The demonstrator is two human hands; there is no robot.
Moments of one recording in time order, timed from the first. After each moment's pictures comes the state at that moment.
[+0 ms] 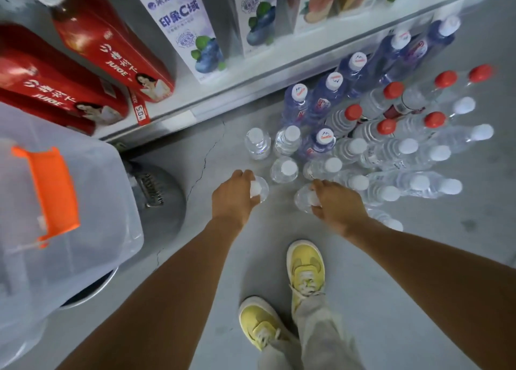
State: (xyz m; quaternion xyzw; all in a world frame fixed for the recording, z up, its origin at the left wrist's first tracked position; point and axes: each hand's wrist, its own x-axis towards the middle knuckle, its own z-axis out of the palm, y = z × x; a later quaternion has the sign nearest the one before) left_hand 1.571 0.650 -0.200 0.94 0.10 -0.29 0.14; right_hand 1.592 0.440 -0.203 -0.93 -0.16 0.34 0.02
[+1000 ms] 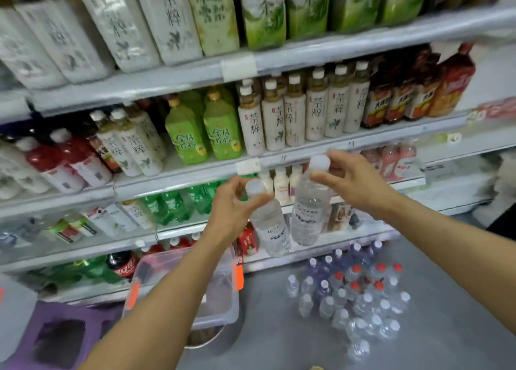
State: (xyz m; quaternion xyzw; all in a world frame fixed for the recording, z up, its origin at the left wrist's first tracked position) left_hand 1.502 0.685 0.473 0.79 0.15 0.13 0.58; right_hand 1.592 0.470 0.505 -0.82 -0.26 0.08 0.51
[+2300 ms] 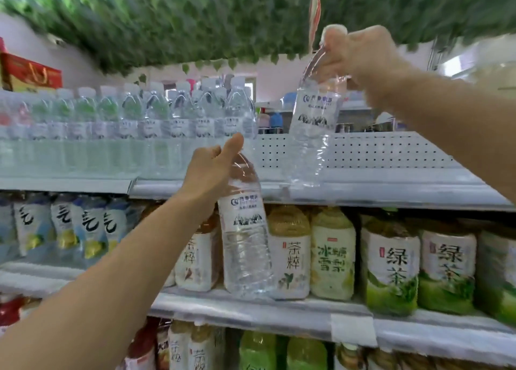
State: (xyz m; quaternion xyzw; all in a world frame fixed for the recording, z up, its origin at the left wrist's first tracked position) left_hand 1.608 0.891 0.857 0.72 0.13 0.45 0.51; right_hand 1.736 0.721 0.984 -0.62 -0.44 -0.21 0.61
